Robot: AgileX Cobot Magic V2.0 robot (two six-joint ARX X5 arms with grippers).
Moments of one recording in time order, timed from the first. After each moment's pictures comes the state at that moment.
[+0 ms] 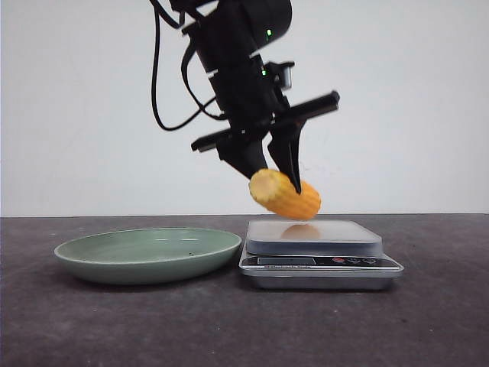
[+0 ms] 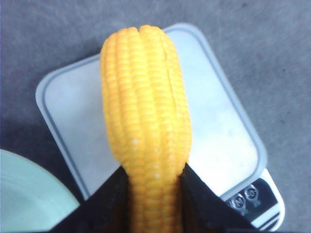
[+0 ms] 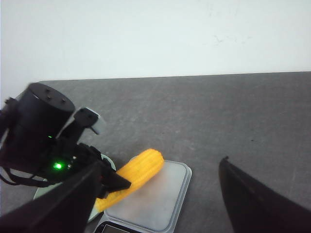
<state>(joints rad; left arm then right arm) -0.75 1.99 1.62 -0.59 0.03 -0.28 0.02 0.65 0.96 -0.58 -0.42 0.18</state>
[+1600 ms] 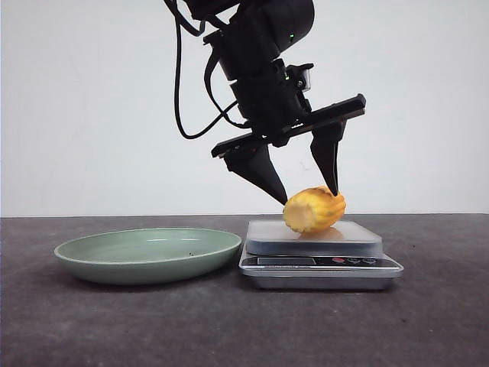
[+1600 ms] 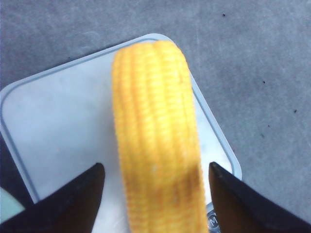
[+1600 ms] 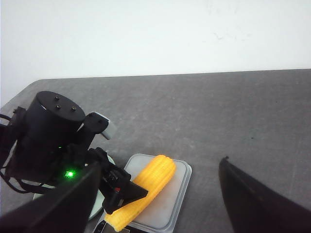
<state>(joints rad) -0.80 2.00 1.62 -0.51 0.00 -0.33 0.02 0.65 0.96 -0.59 -0.42 0.18</state>
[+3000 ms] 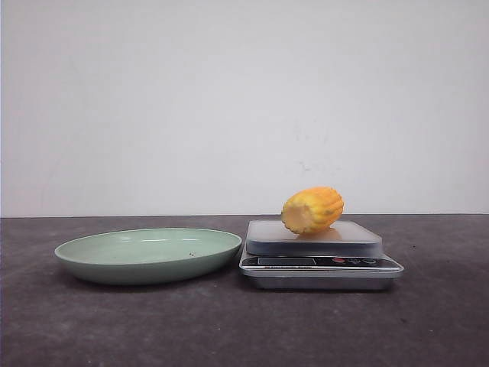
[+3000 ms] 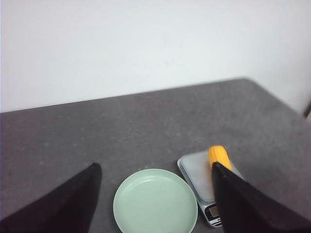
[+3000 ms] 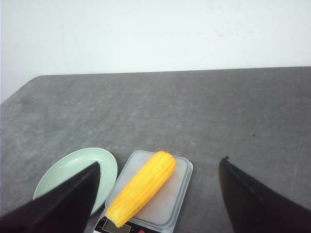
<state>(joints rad) -0.83 0.65 1.46 -1.04 -0.39 -0.22 0.06 0.65 0.96 -0.60 -0.39 0.18</state>
